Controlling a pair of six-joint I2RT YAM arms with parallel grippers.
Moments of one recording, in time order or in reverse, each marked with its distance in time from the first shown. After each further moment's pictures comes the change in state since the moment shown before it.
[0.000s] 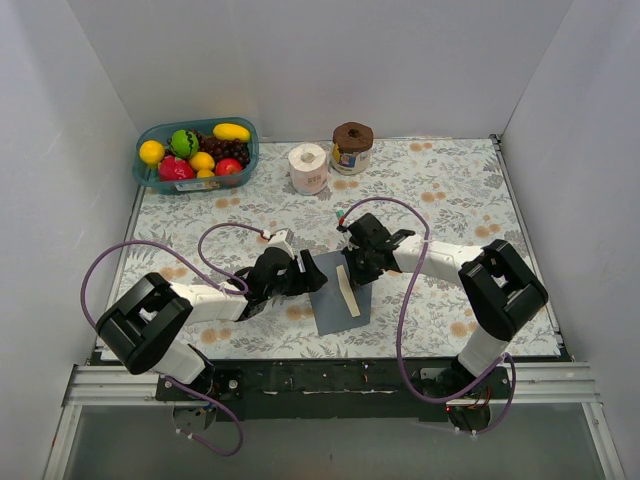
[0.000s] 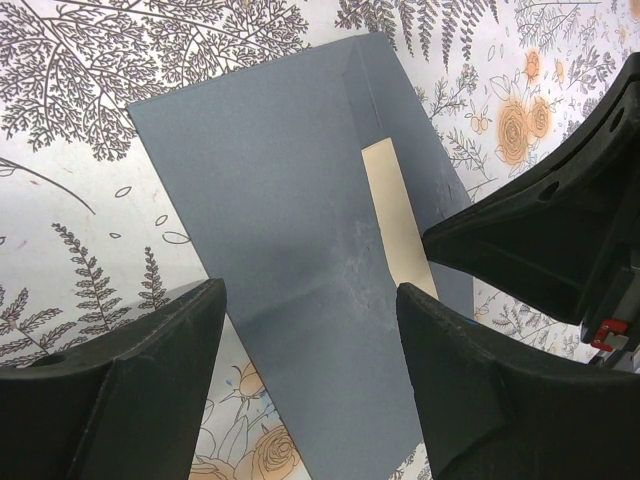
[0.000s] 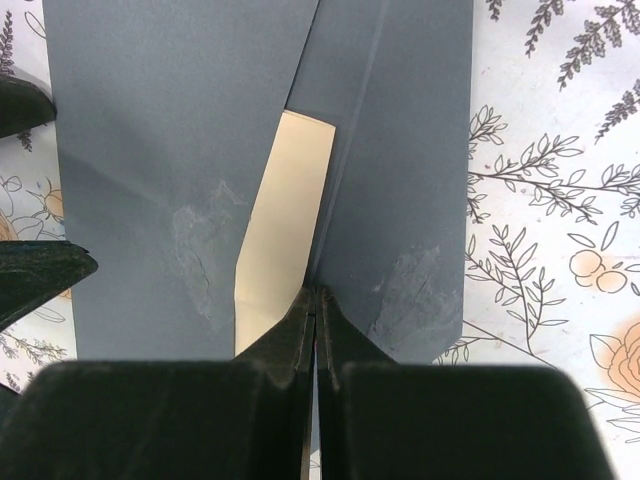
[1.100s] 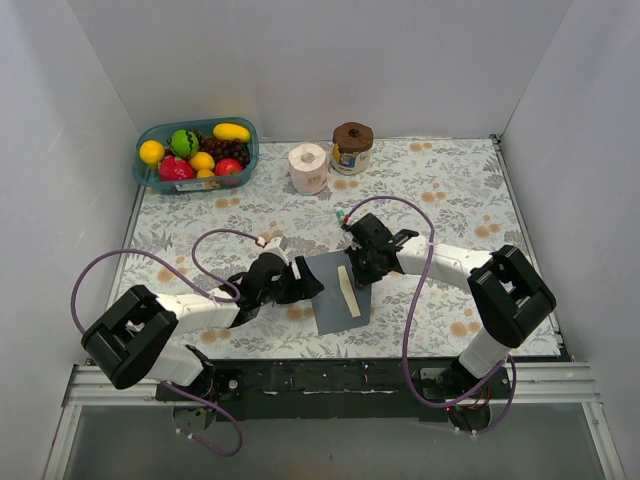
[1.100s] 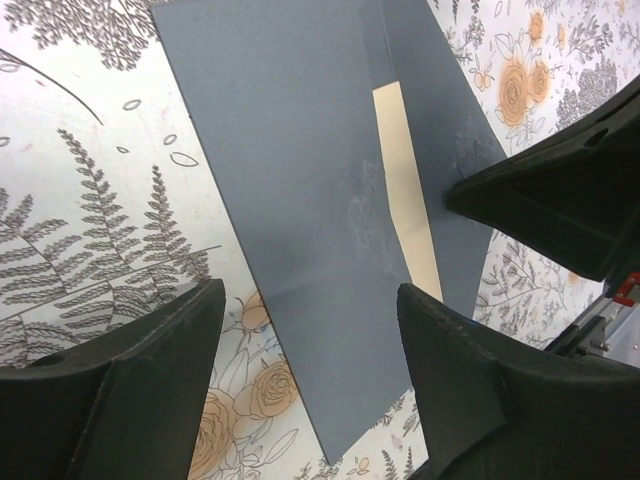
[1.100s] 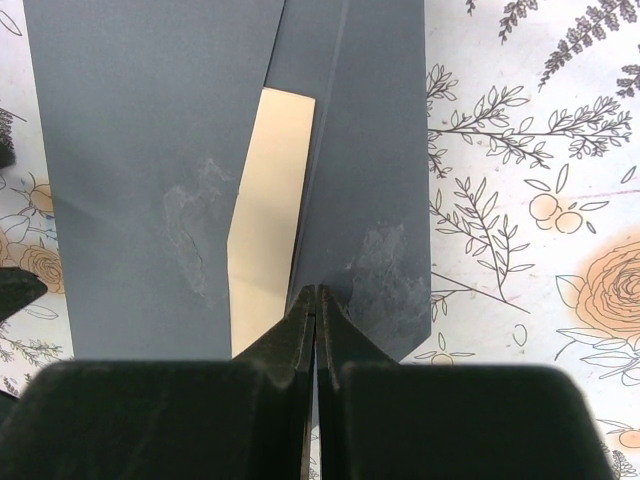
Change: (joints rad) left arm -0.002 -0.103 -0.049 -0.087 0.043 -0.058; right arm 0.015 -0.053 0.003 -0.069 0.088 0.048
